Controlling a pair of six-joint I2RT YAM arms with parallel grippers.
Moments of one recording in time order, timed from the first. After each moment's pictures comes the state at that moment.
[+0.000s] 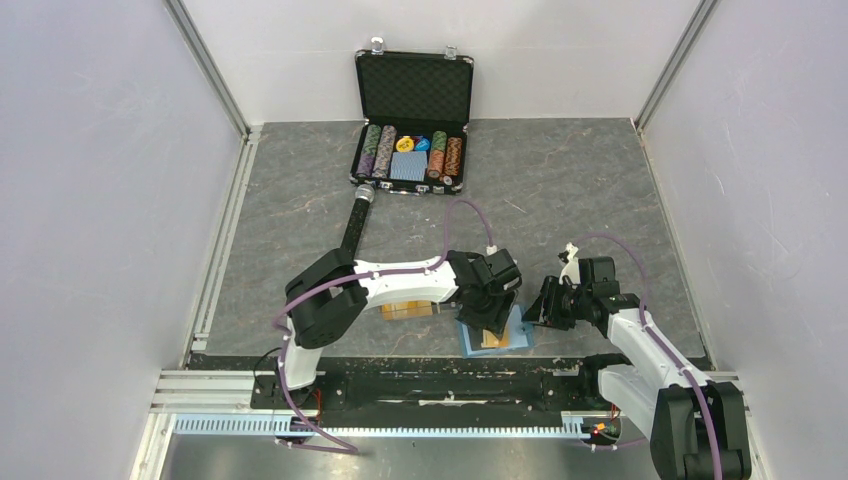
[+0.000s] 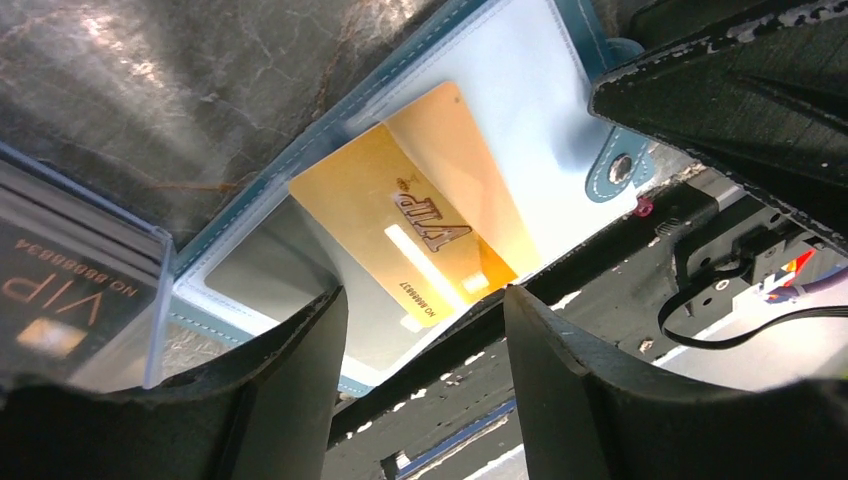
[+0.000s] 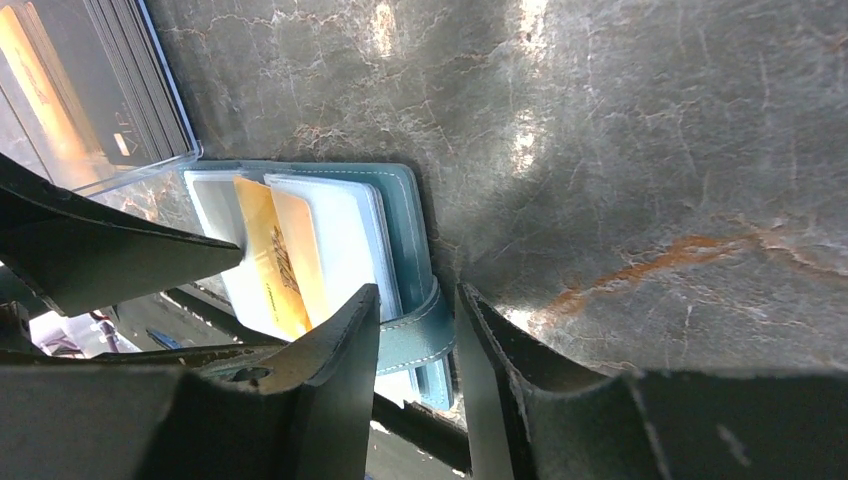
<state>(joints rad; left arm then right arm) -1.16 1.97 1.39 -0.60 0.11 -0.71 0.09 0.94 0.31 -0.44 -0.49 0.37</state>
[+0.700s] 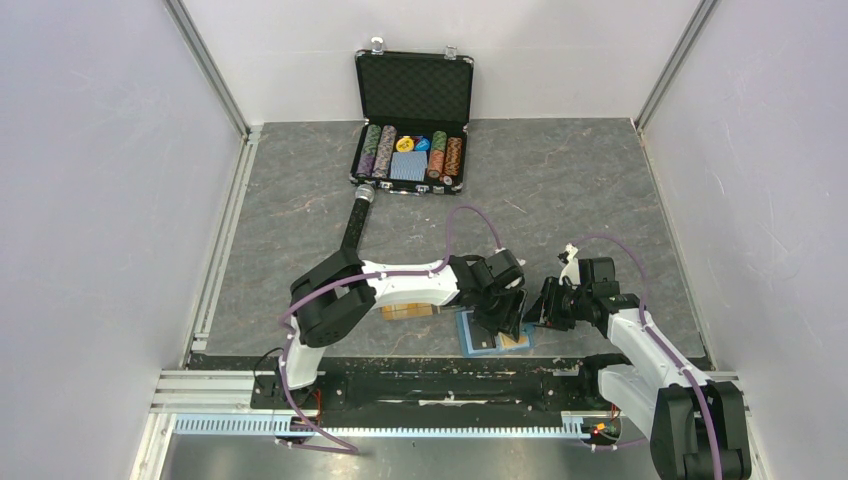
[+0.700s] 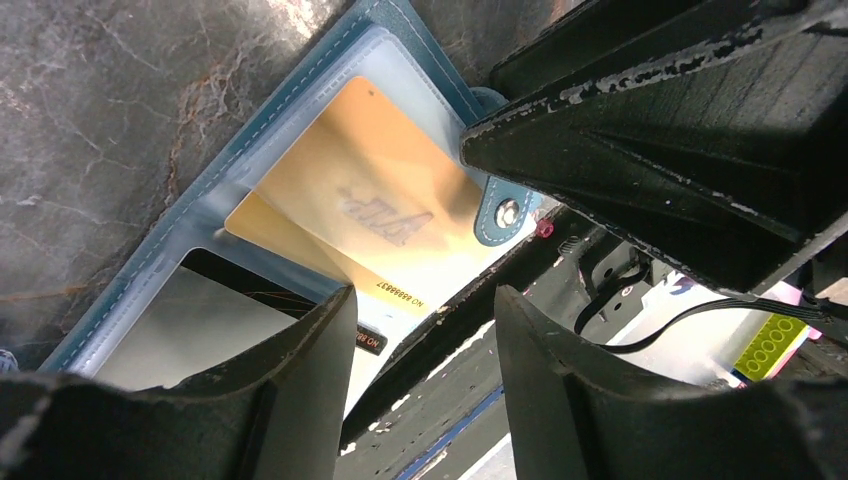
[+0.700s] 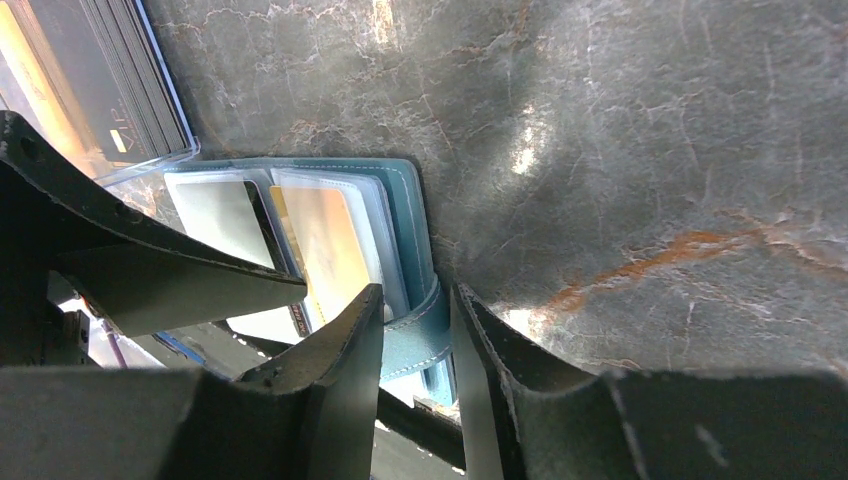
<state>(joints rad) -1.16 2.00 1.35 -0.39 0.24 -0.75 0.09 0.95 0.31 -0.44 -0.50 0.37</state>
